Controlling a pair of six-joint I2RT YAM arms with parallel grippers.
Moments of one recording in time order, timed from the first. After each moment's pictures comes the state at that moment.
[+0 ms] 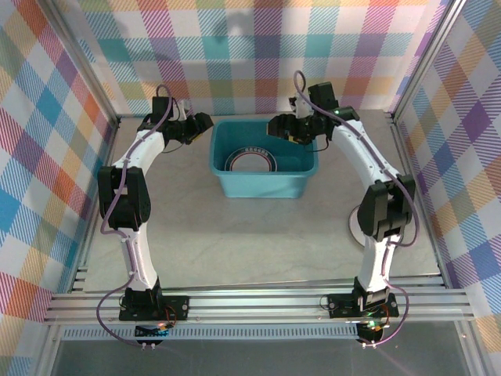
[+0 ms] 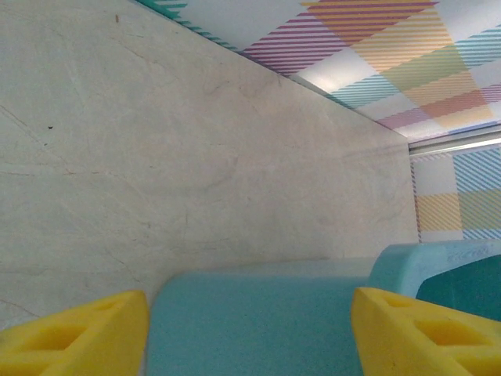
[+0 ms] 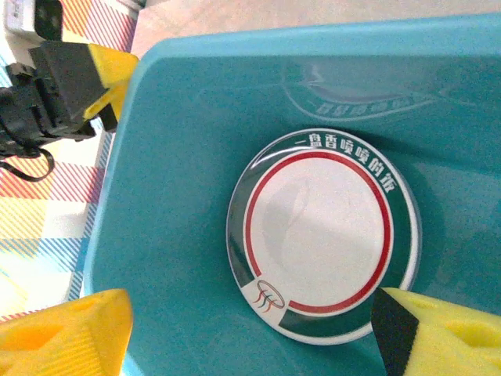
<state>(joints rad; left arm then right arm) -0.06 2.08 1.75 -0.37 0.59 -0.57 0.30 1.92 1.88 -0.79 -0.58 0.36</state>
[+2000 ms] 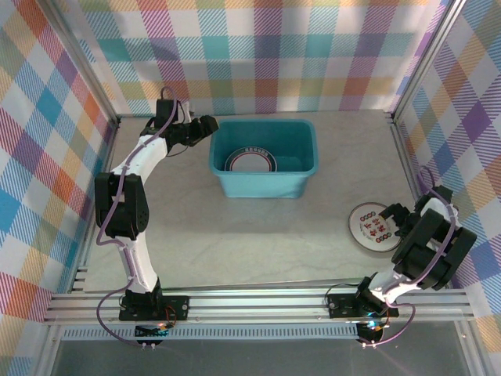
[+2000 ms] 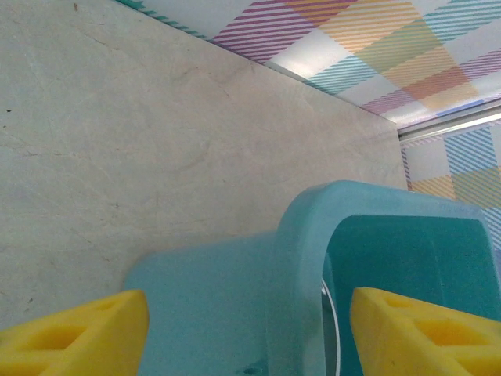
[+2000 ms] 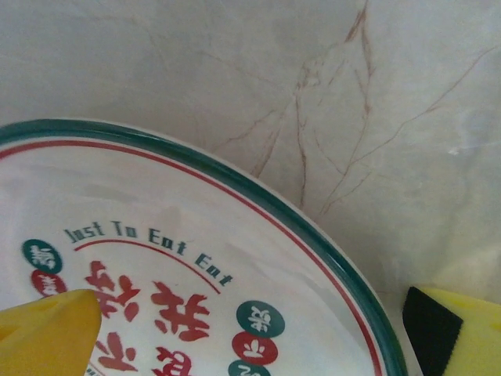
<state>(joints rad) -0.11 1.97 1.63 -0.32 0.56 -0.55 -0.67 1.54 0.83 -0.73 -0.20 0.30</state>
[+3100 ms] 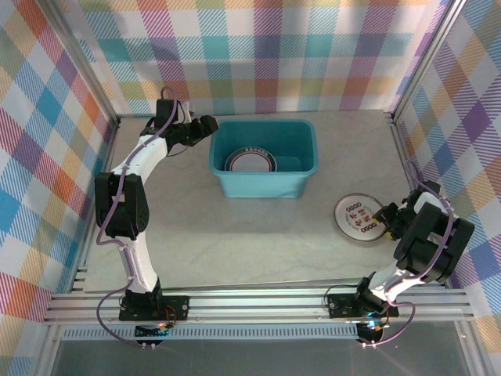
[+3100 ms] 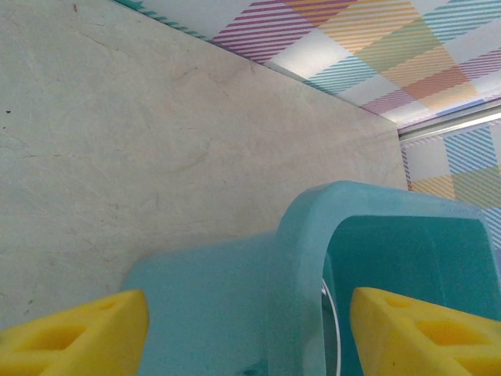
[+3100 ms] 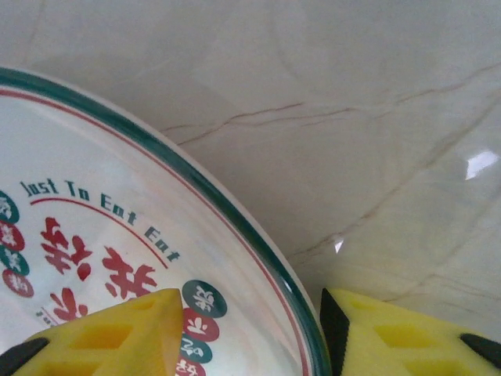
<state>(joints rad) -0.11 1.97 1.63 -0.32 0.56 -0.55 -0.57 1.58 0.85 -0.75 -0.31 0.26</state>
